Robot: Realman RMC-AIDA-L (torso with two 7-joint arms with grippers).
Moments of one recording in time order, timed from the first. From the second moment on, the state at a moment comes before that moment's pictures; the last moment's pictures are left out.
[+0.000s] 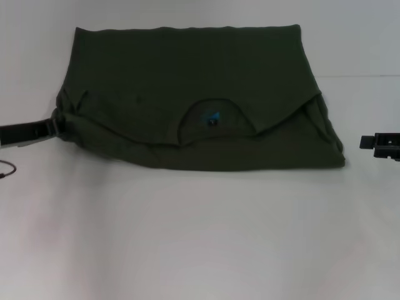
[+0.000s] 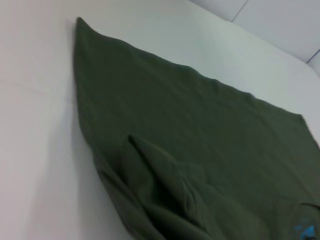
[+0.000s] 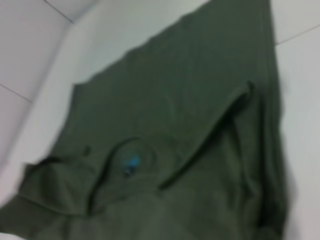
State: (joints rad) left arm -0.58 -2.03 0.67 0.73 2.20 1.03 -2.26; right arm 0.57 1.89 -0.57 -0.63 -2.22 -1.36 2.31
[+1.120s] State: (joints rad) left arm -0.61 -2.03 0.67 0.73 2.24 1.06 -2.34; right arm 0.74 2.00 -0.66 -0.59 -2.48 -1.05 2.40
